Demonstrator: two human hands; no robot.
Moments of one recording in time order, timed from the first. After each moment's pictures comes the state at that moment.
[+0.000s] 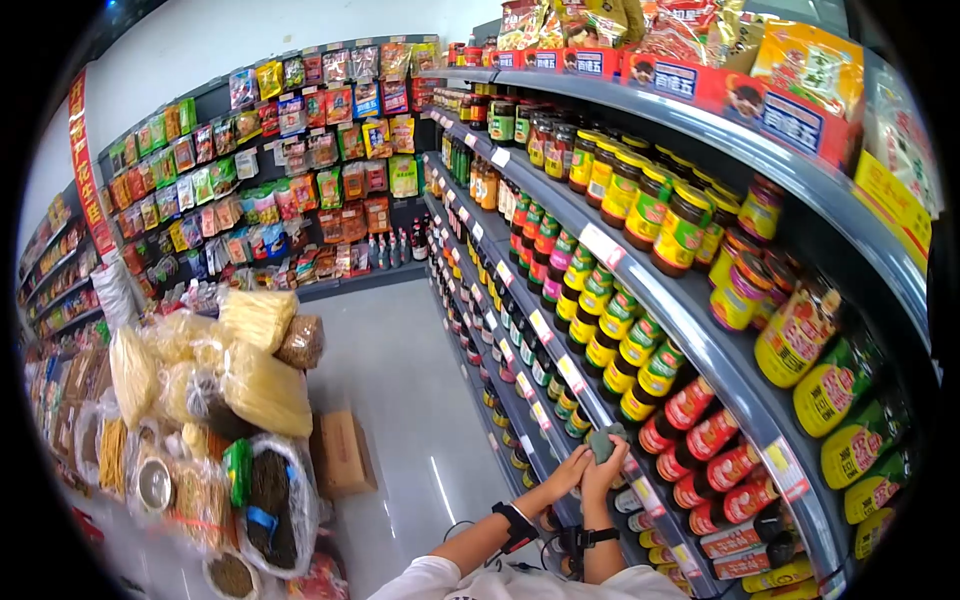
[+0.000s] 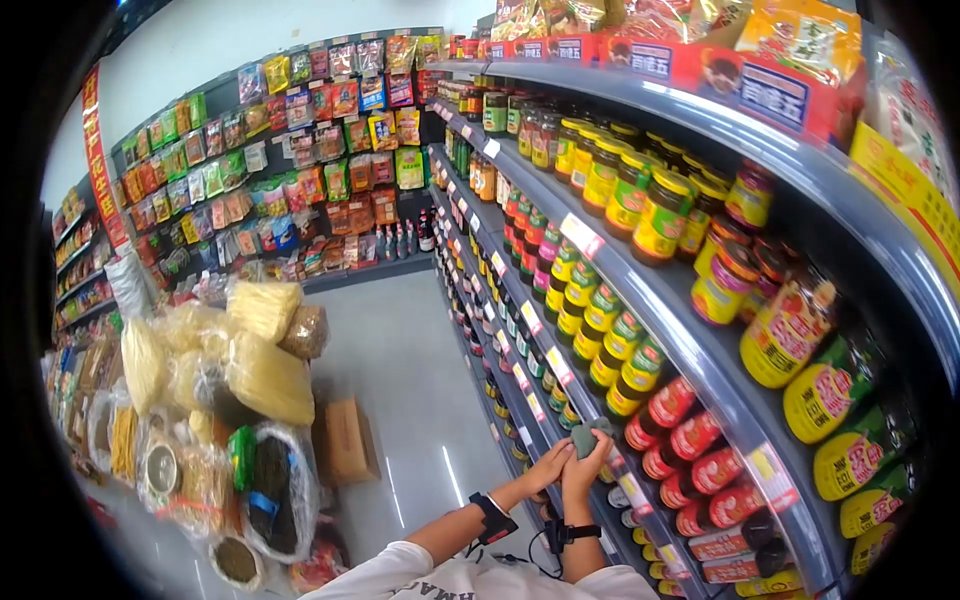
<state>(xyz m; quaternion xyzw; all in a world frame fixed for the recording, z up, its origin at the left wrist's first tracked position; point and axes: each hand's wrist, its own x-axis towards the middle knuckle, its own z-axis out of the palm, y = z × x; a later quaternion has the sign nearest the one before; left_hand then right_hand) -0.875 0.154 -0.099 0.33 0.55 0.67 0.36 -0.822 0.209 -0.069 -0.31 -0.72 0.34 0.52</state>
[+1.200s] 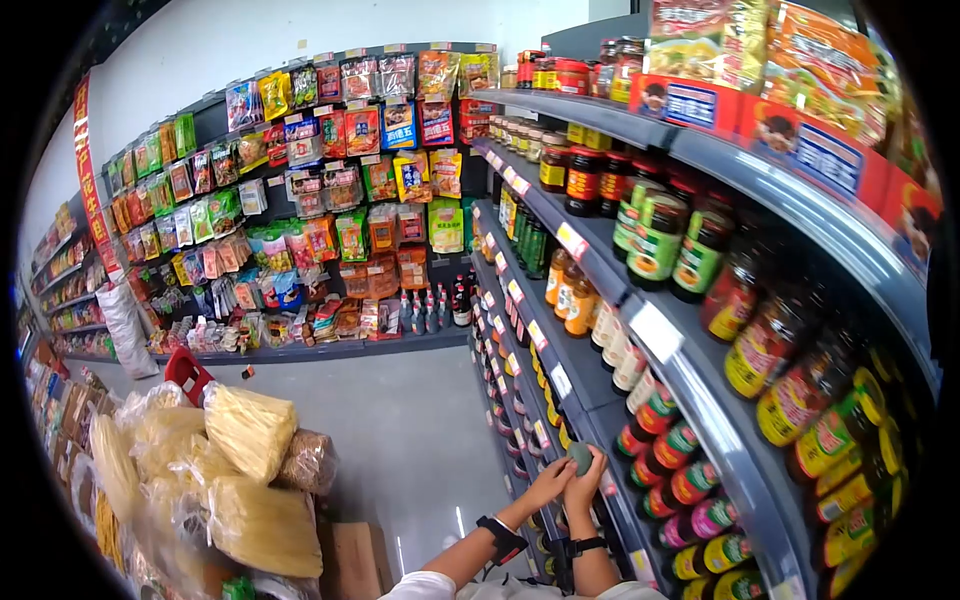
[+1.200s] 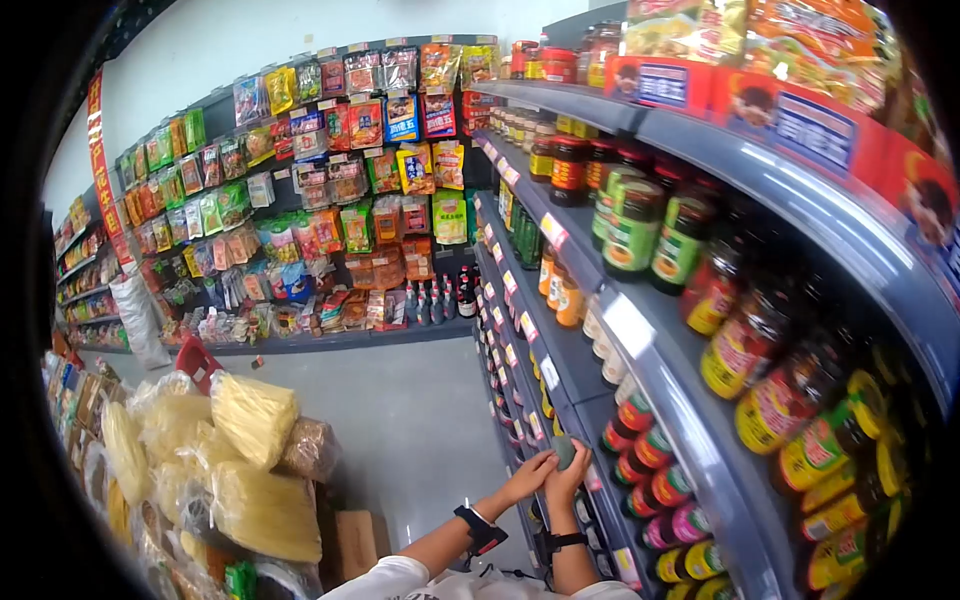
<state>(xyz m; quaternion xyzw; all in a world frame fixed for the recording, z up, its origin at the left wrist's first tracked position) -1.430 0.257 -0.115 0.28 0.67 0.64 0.26 -1.380 0.324 -0.087 -0.24 -0.75 0.39 0.47</state>
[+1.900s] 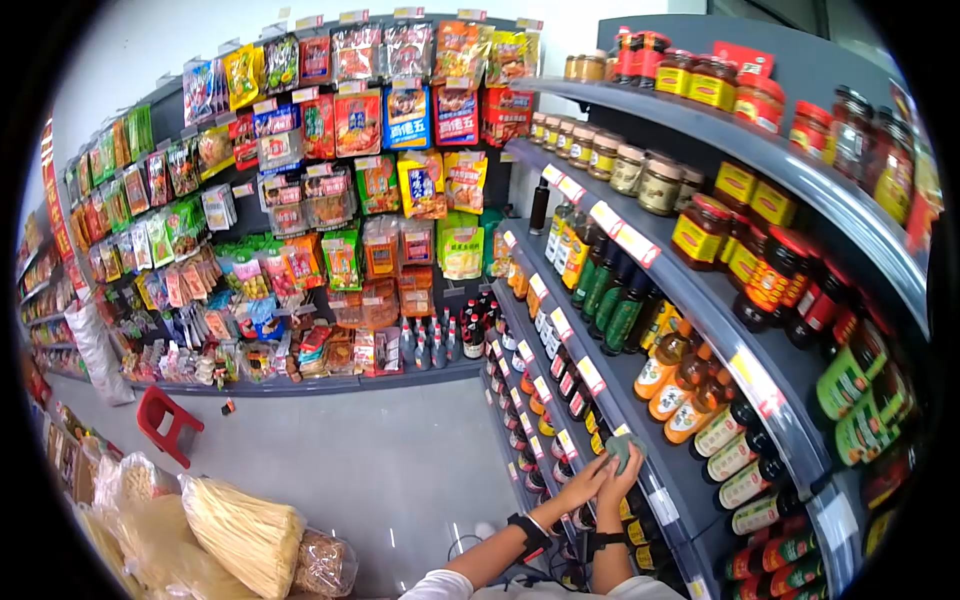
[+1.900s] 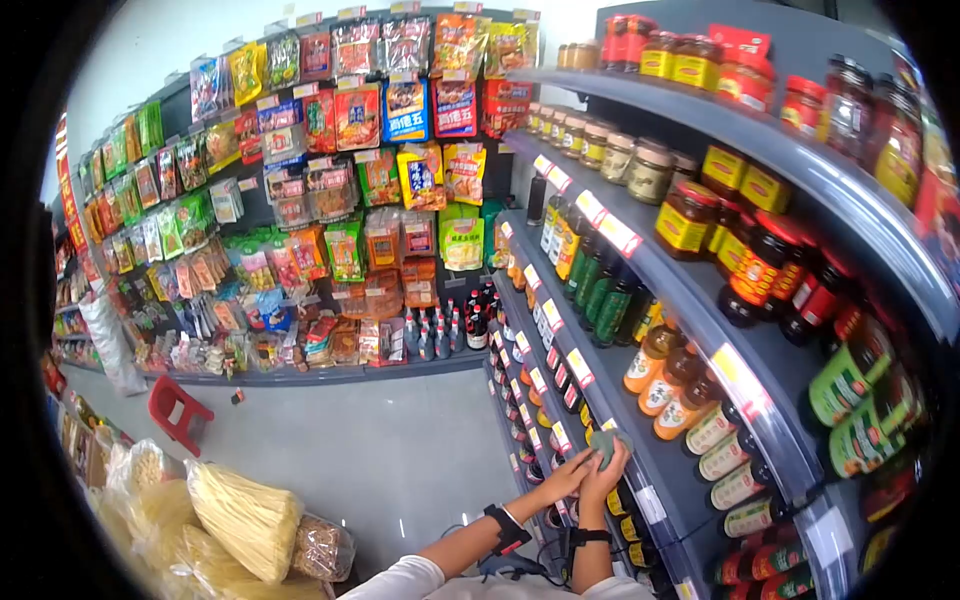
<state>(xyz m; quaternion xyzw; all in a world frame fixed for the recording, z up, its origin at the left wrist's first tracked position) -1.754 0.288 -0.125 0.31 0.57 0.66 0.38 -1.701 0.358 -0.100 -0.27 -0.77 0.29 0.51</state>
